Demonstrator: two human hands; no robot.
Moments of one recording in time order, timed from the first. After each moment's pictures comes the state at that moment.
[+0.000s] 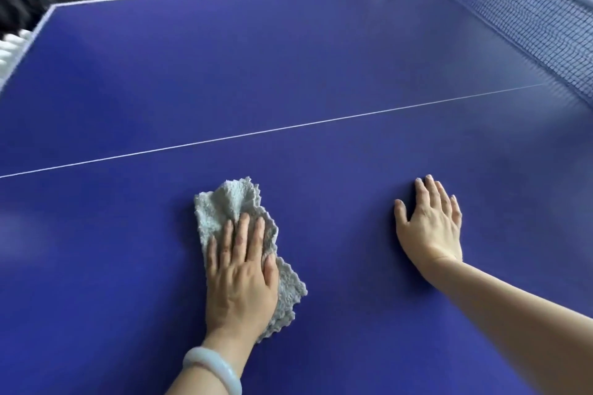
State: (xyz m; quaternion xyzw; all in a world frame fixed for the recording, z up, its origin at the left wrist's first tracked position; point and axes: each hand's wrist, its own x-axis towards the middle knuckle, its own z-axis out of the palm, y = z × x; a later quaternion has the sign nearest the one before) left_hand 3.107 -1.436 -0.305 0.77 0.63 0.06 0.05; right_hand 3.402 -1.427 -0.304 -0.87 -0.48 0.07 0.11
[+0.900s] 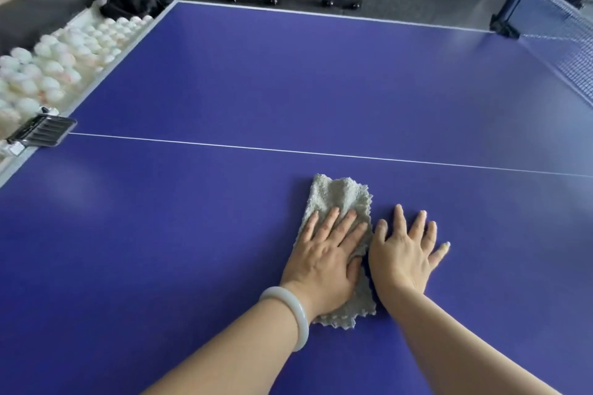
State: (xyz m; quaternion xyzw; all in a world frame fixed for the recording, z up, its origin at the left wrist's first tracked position) left_hand 3.094 -1.375 -0.306 0.86 0.51 0.05 0.08; right_hand 3.233 -1.363 -0.304 -0.87 -0.47 0.12 0.10
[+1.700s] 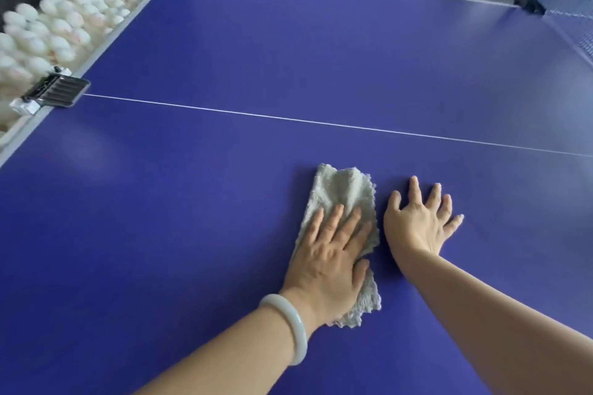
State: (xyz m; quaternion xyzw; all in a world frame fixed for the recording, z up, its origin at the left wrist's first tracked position) left_hand 3.077 -1.429 -0.309 0.85 0.52 0.03 0.07; right_hand 3.235 -1.358 -0.304 -0.87 -0.47 0.10 0.10
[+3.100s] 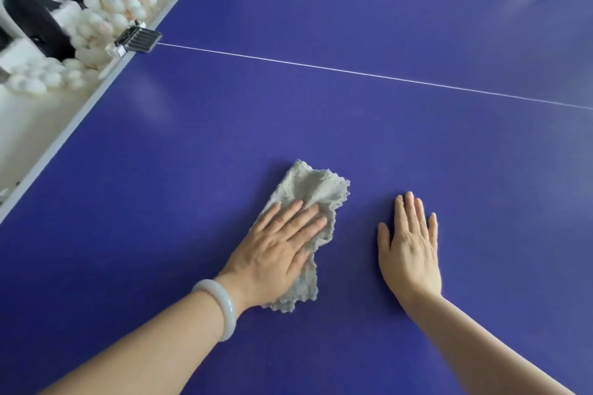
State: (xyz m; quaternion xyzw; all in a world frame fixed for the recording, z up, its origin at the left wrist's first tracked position) left_hand 2.962 -1.589 -0.309 0.85 0.52 0.03 0.04; right_hand 3.211 -1.563 -0.303 -0.73 -0.68 0.10 0.06
